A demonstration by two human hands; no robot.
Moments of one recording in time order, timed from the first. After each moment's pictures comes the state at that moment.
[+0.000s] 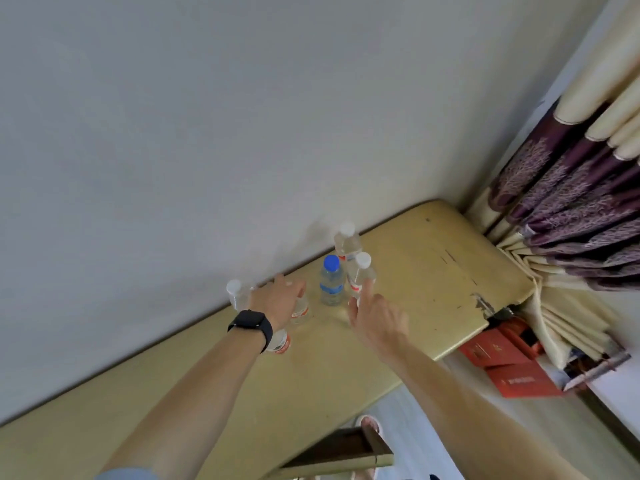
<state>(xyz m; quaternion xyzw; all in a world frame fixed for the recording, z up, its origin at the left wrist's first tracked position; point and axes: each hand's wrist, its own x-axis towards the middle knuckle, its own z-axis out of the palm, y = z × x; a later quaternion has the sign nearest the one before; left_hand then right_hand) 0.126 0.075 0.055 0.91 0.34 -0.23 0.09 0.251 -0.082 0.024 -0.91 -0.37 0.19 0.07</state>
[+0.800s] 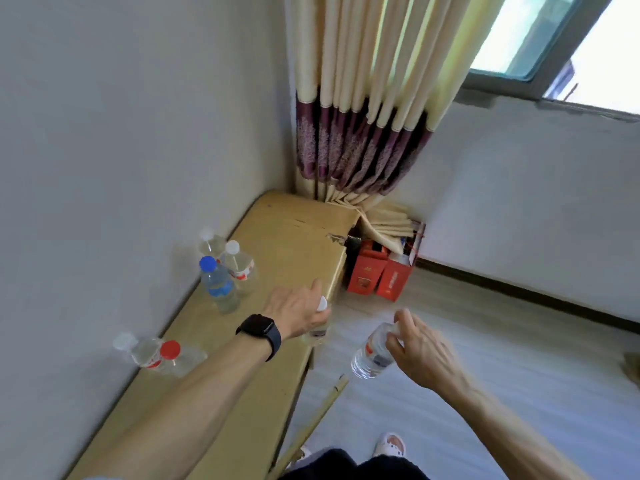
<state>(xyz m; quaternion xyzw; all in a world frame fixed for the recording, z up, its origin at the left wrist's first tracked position) 0.145 -0.103 0.098 0.98 -0.13 -0.14 0.04 0.102 -0.358 0.069 -0.98 -0.11 0.09 0.16</state>
